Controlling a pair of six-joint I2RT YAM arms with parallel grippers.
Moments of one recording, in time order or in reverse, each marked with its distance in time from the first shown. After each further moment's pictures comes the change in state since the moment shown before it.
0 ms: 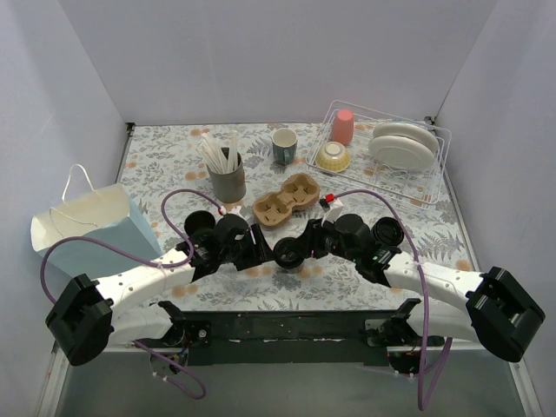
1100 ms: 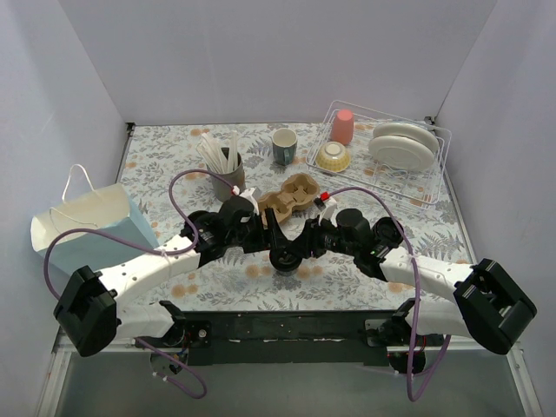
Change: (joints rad) left arm 0.021 0.070 0.182 -0.019 0.064 0.157; right arm -0.069 0.076 0.013 0.063 -0.208 -0.056
